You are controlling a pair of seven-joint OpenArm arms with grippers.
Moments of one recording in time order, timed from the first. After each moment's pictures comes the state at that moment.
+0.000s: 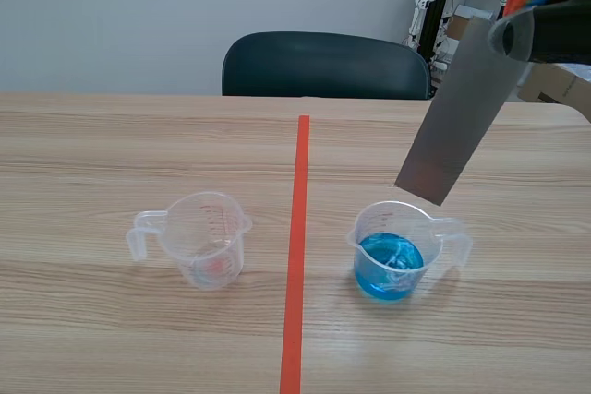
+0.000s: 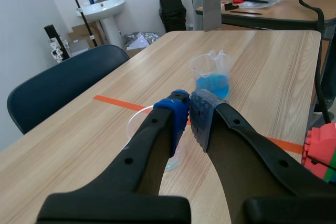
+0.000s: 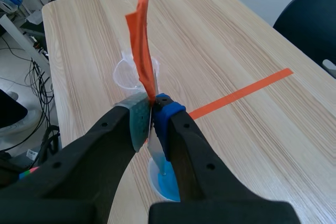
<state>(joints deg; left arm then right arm) 47.5 -64.0 -2.4 83.5 -1.5 -27.0 -81.2 11.2 84.1 -31.1 105.0 69.9 44.9 3.5</state>
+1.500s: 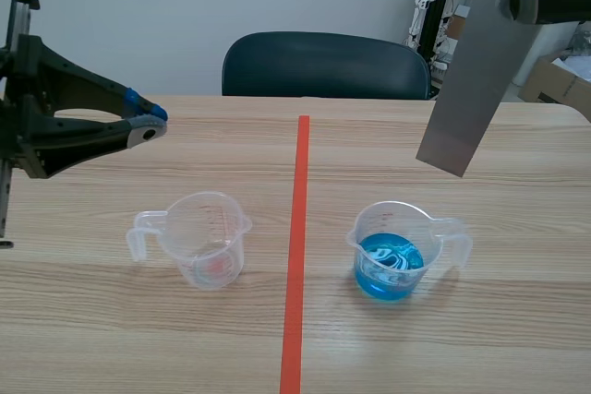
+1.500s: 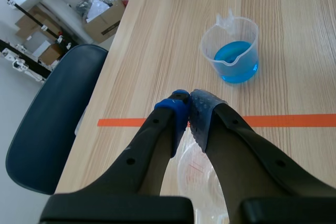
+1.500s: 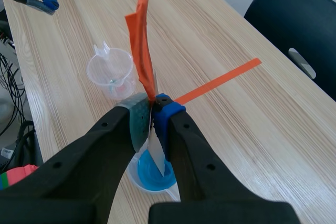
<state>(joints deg) -3.6 -59.9 22.9 102.1 -5.0 -42.1 -29.4 11.2 84.1 -23.5 107.6 75.5 38.4 -9.4</state>
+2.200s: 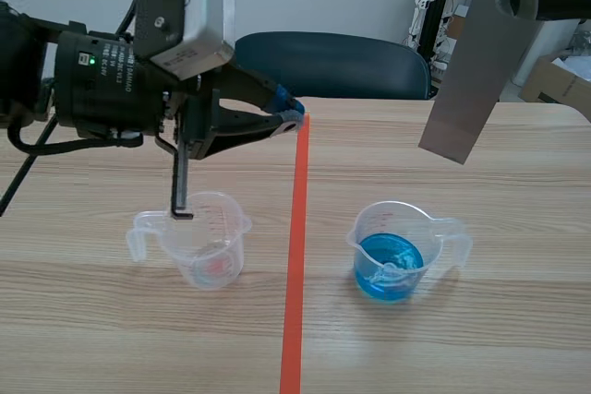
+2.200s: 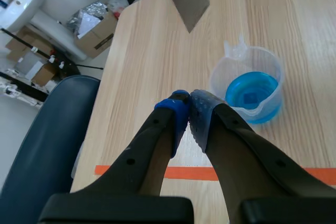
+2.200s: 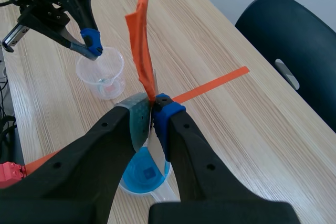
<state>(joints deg) -23.2 -39.9 41.0 96.3 -2.0 -41.0 -13.7 11.2 84.1 -23.5 107.6 69.7 38.4 -4.9</state>
